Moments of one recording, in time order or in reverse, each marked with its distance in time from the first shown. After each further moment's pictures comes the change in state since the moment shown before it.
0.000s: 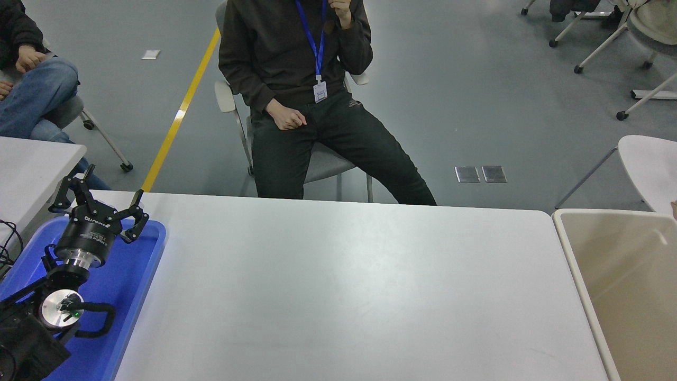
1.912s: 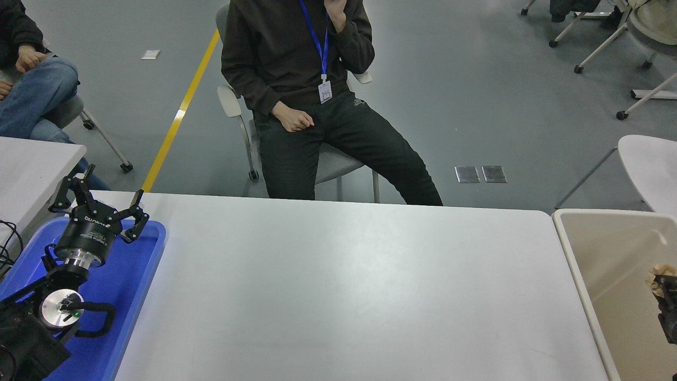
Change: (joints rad) left arm 0.000 0.000 0.000 0.000 0.000 0.000 0.001; right arm -0.096 0.350 -0.017 -0.222 0.128 -0.438 0.006
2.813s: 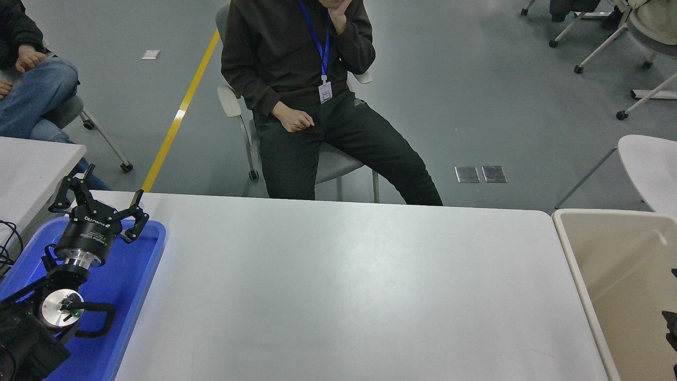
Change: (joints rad) left arm 0.000 0.000 0.000 0.000 0.000 0.000 -0.001; right arm 0.008 -0.006 0.015 0.003 0.143 -0.008 -0.136
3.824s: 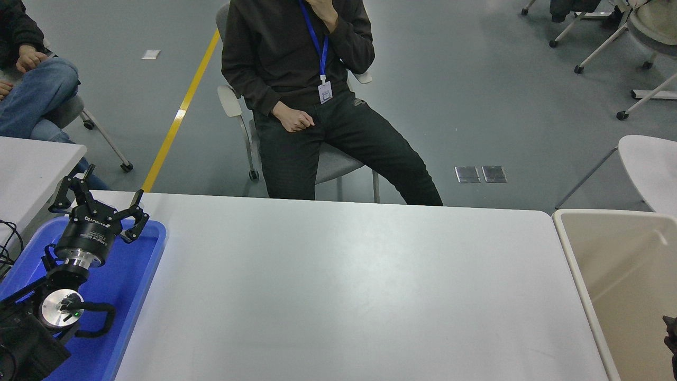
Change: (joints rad) left arm 0.000 0.000 0.000 0.000 0.000 0.000 0.001; right arm 0.012 0.006 0.001 0.000 0.097 -0.008 -0.064
